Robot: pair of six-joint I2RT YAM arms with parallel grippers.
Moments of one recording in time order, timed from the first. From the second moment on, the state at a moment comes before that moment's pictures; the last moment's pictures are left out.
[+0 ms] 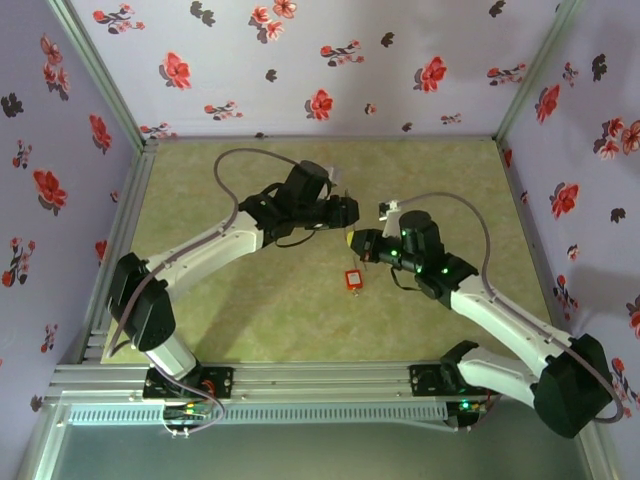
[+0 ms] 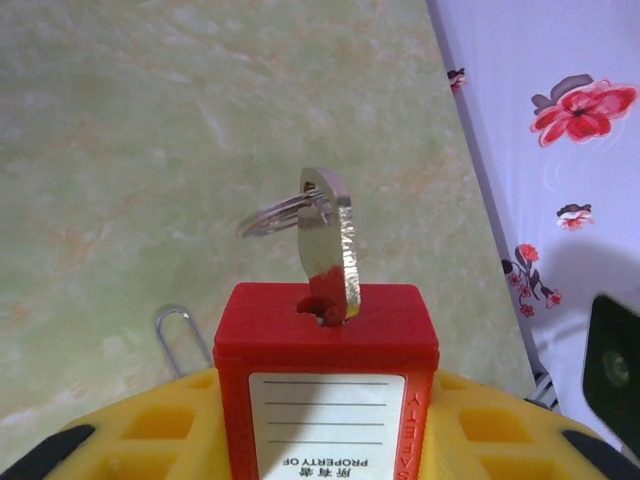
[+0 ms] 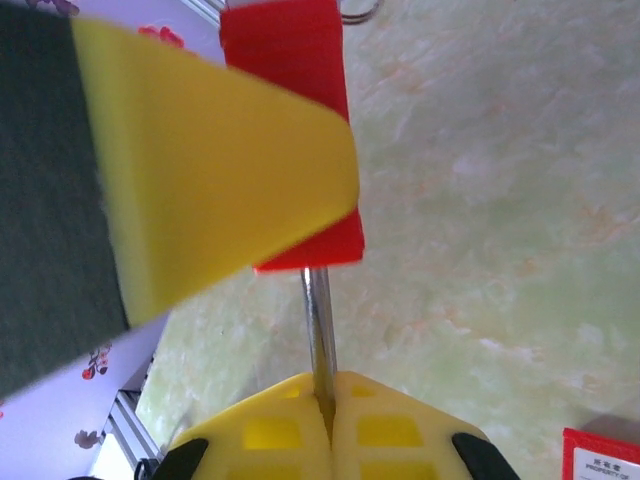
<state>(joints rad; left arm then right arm) -0.83 1.65 1.44 -0.43 0.17 -0.76 0.62 1.05 0.66 -0.05 -0.32 0.73</state>
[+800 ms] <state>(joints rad) -0.74 1.54 1.45 -0.55 0.08 -0.56 0.55 0.83 0.53 -0.21 -0.21 0.89</state>
